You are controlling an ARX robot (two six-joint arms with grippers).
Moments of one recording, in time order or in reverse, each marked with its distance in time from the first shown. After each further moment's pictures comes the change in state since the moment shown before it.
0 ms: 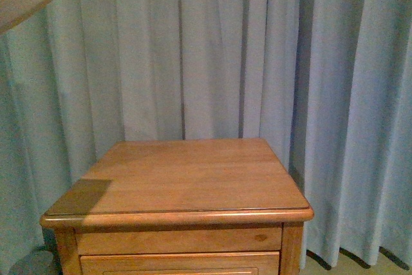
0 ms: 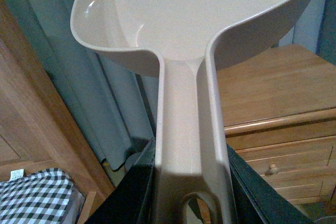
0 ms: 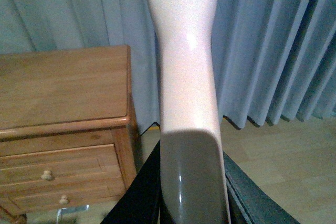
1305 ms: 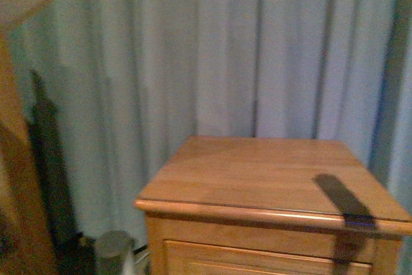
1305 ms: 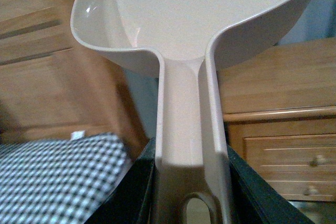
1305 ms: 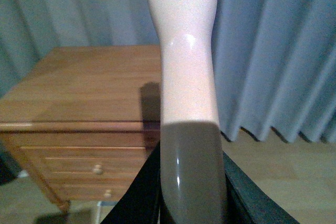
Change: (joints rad) left arm 0.000 -0.001 -0.002 0.000 0.000 -0.001; right arm -0.002 0.001 0.000 -0.011 0.008 0.016
